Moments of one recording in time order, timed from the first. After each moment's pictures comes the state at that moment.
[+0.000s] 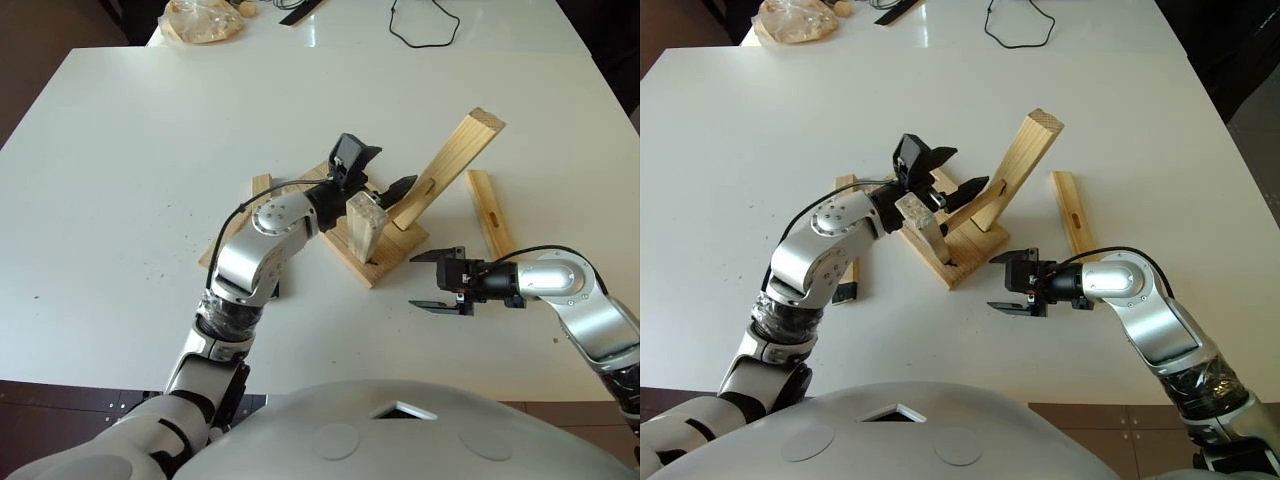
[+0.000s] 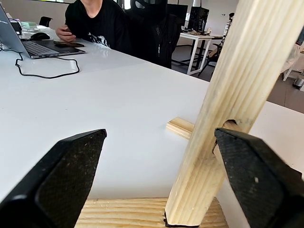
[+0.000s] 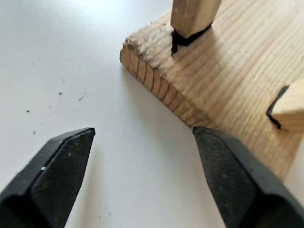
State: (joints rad) left arm -0.29 0.17 -0.30 -0.26 -0.36 0.59 -0.42; right arm 0.10 -0.84 0.27 -0.37 0.04 0.20 1.04
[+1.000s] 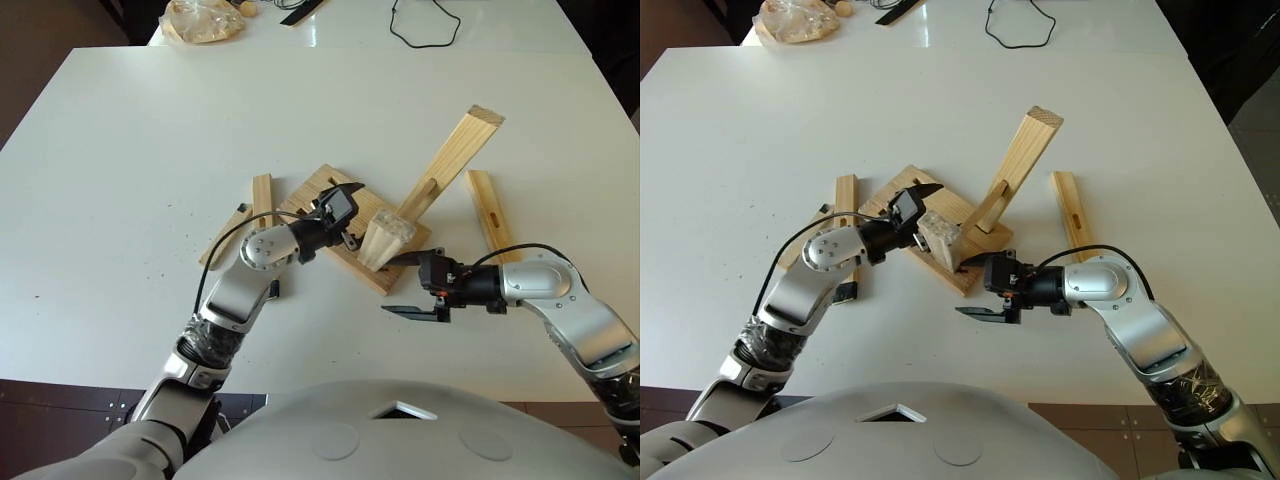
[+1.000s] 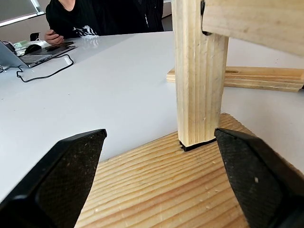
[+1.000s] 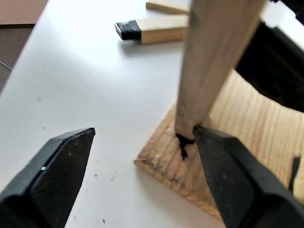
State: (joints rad) left arm -0.14 0.29 -0.39 -0.19 -0.10 0.27 -0.59; right arm 0.08 -0.78 0.31 -0.48 0.21 0.35 0.99
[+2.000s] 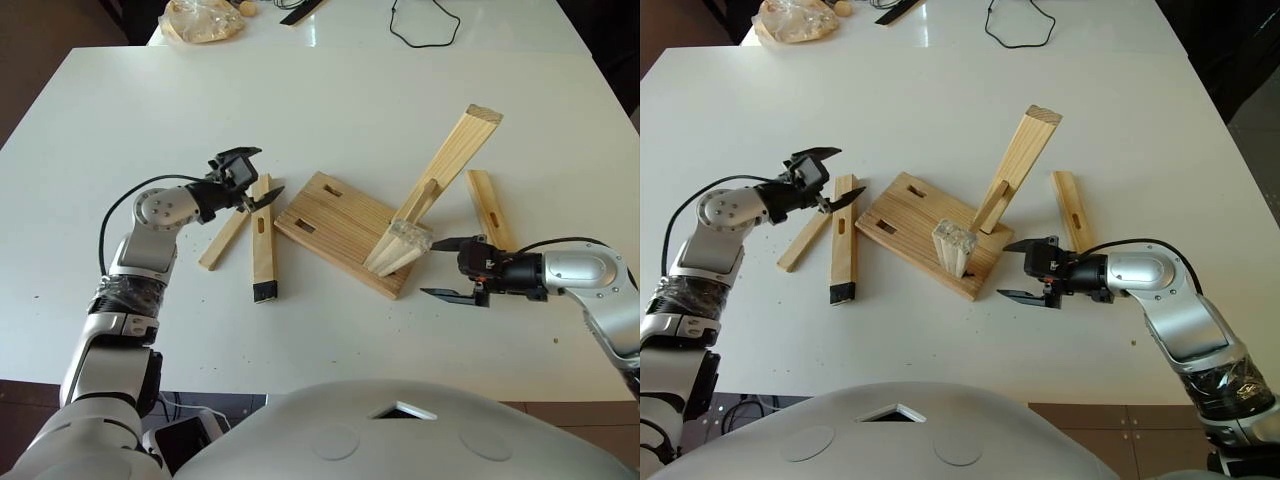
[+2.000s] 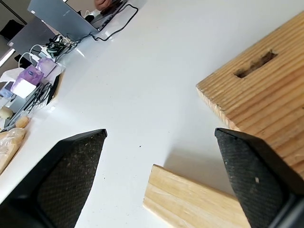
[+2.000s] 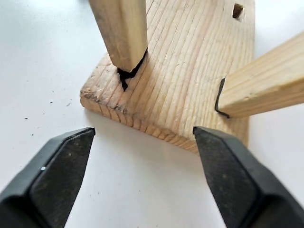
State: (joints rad) left arm -0.33 0.60 -0.14 0.41 0.03 -0.24 -0.76; right arm 0.12 -0.90 0.16 -0.37 0.18 0.22 1.07
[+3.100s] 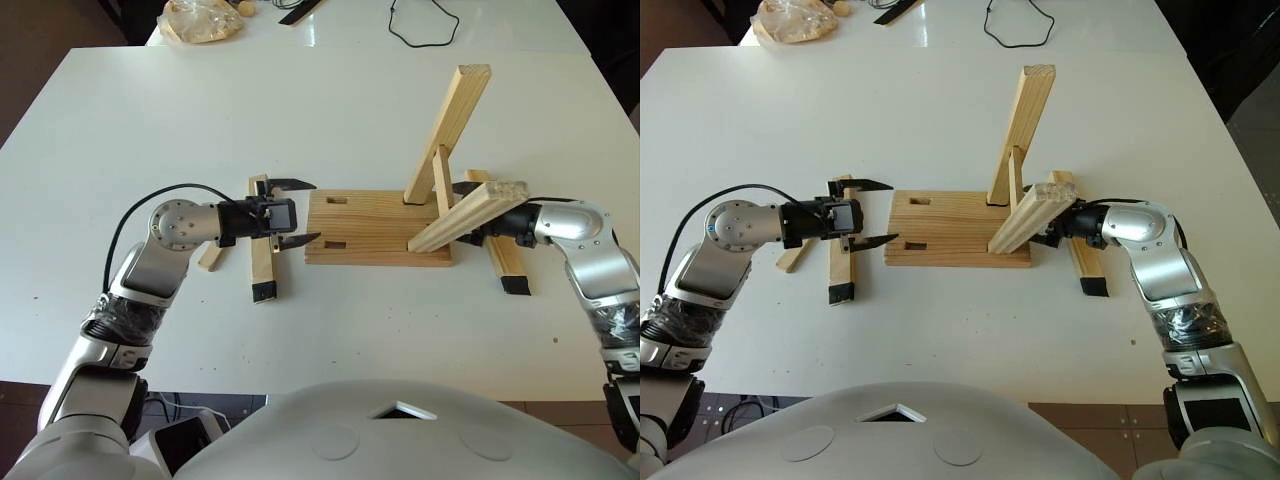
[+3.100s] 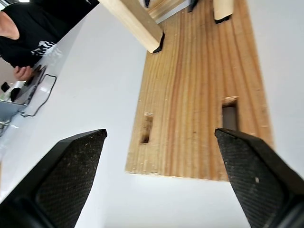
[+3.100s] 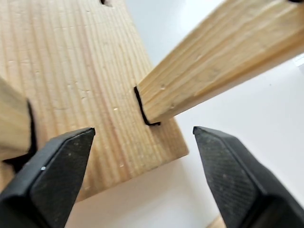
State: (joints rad) left arm -0.19 0.70 -0.24 -0.11 0.00 -0.14 -1.01; right arm -0.19 -0.72 0.17 0.04 0.03 0.09 0.93
